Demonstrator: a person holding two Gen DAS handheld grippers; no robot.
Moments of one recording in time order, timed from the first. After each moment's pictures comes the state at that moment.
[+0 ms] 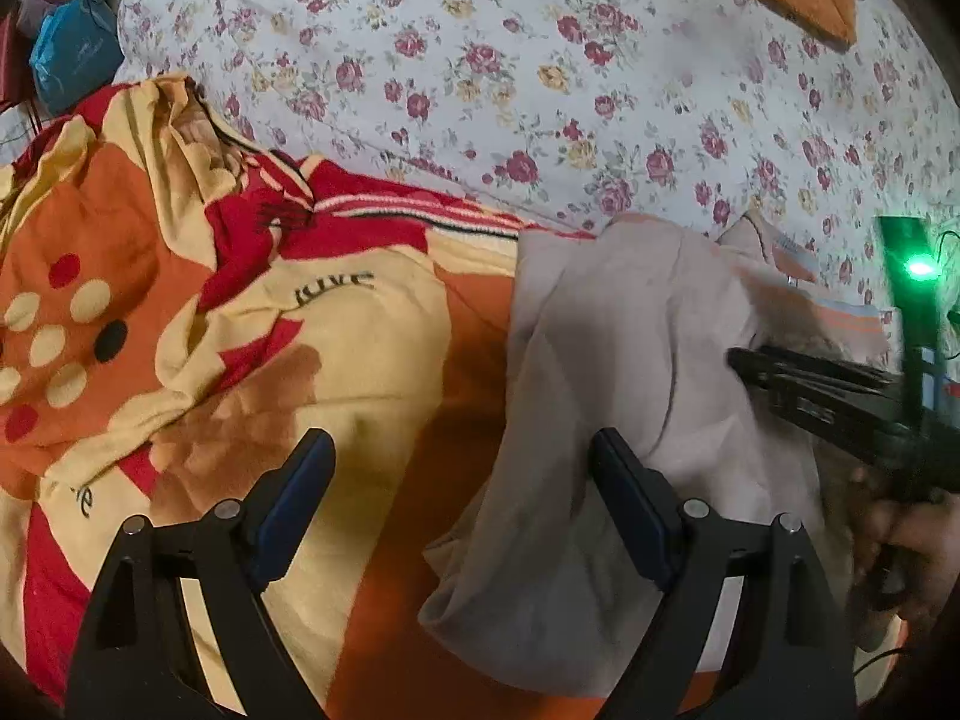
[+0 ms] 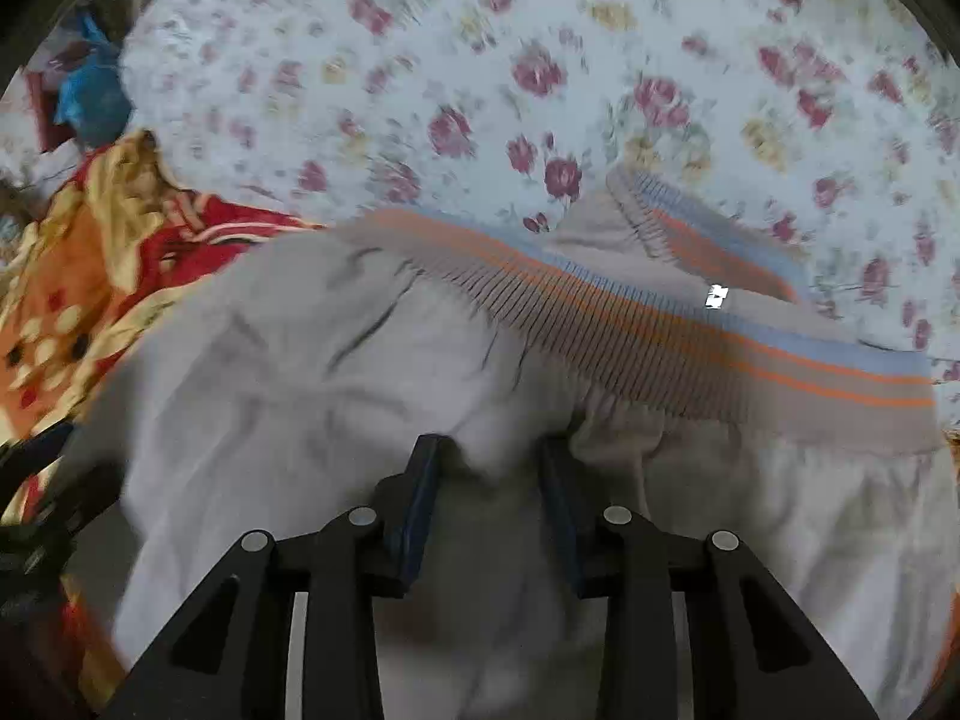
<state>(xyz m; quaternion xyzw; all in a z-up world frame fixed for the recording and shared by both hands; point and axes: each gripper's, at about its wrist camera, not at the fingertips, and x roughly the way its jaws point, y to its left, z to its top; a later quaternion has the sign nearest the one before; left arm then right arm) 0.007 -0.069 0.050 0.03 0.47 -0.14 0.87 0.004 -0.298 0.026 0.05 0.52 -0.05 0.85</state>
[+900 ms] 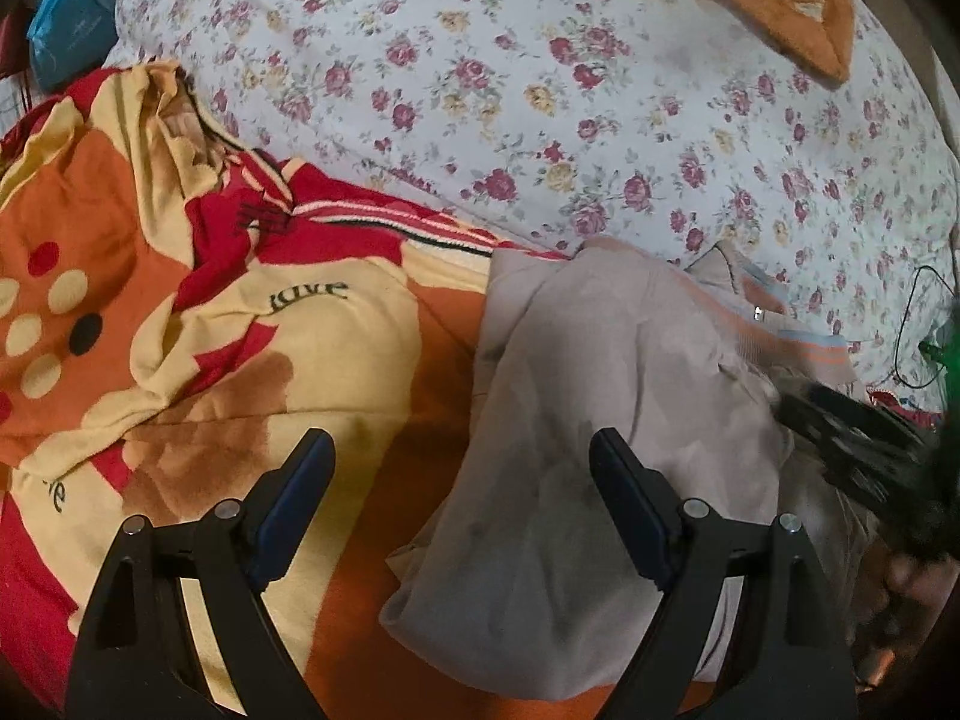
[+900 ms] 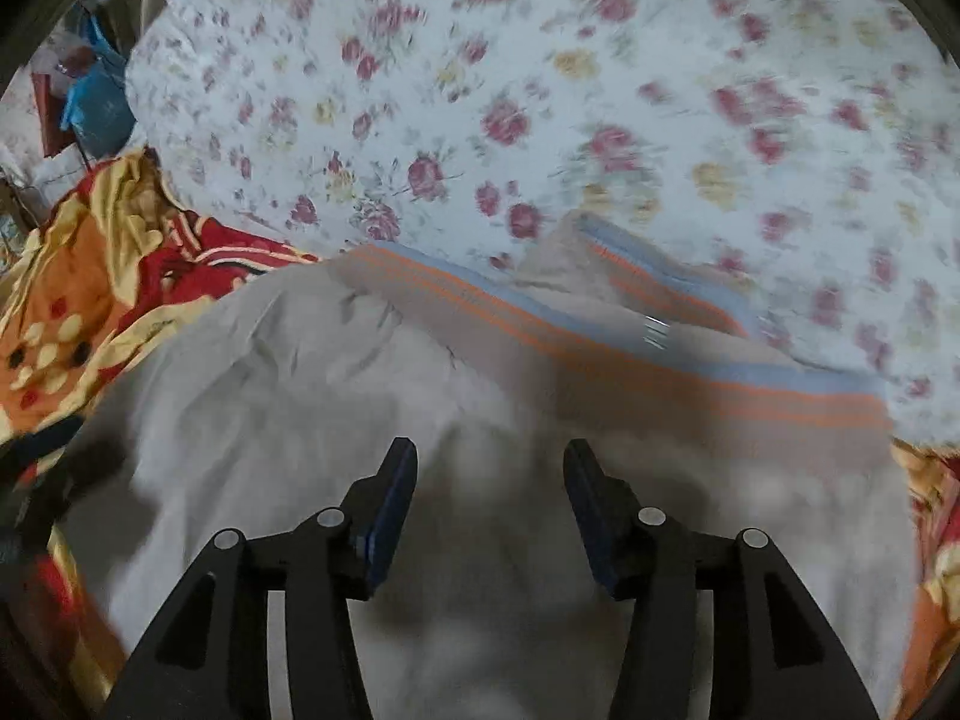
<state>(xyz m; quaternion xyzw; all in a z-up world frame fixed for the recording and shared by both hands) 0.009 -0.070 0.060 -0.02 0.47 -0.17 0.87 -0.047 -0.315 0.072 0.01 0.48 -0.07 0.87</state>
